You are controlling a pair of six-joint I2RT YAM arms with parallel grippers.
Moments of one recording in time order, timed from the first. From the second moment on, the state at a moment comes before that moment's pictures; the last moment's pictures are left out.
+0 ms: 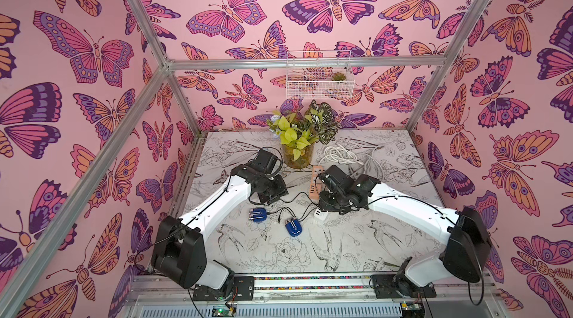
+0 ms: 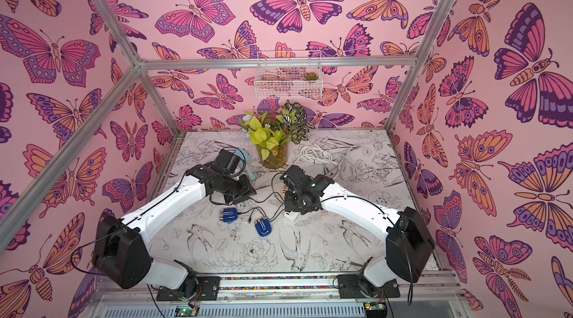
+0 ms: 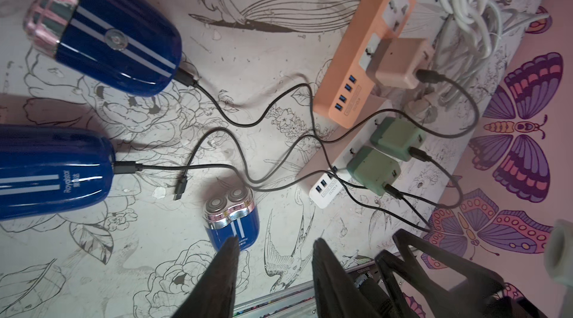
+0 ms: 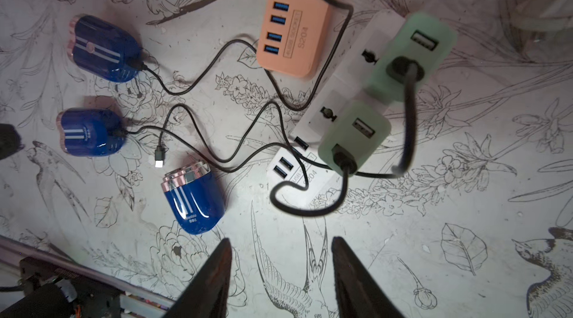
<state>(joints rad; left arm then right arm) -0.48 1.46 1.16 -0.81 0.31 -0.90 0.83 1.52 1.17 -0.81 0.06 0.78</state>
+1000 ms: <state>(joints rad) -0.47 1.43 1.08 -0.58 0.50 -1.15 0.79 1.56 1.18 -0.74 0.10 0.95</state>
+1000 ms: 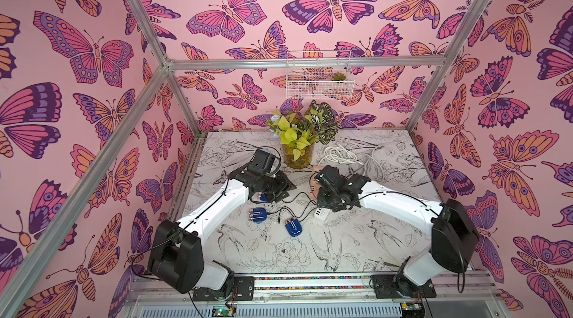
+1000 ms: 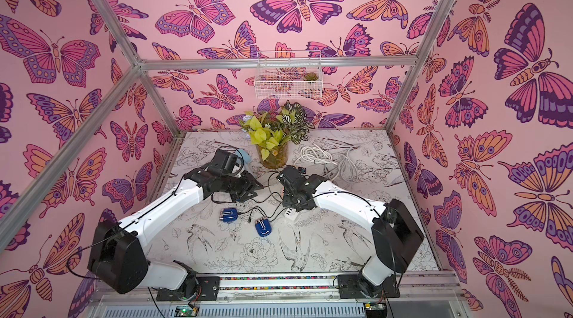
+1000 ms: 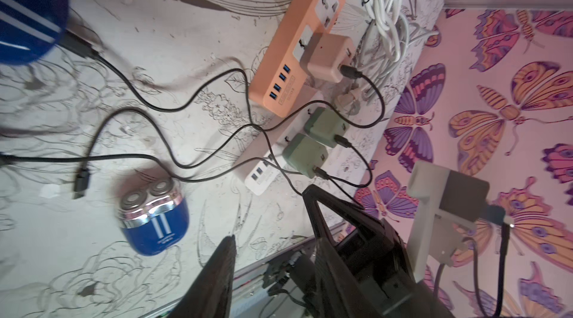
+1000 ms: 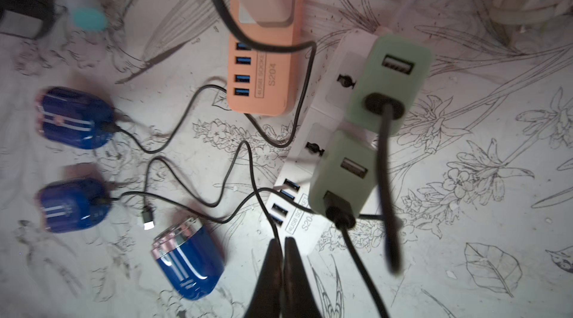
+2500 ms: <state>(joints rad) -0.56 1.67 0.77 -0.05 0.32 -1.85 0.52 1.32 0.89 -0.34 -0.33 1.29</state>
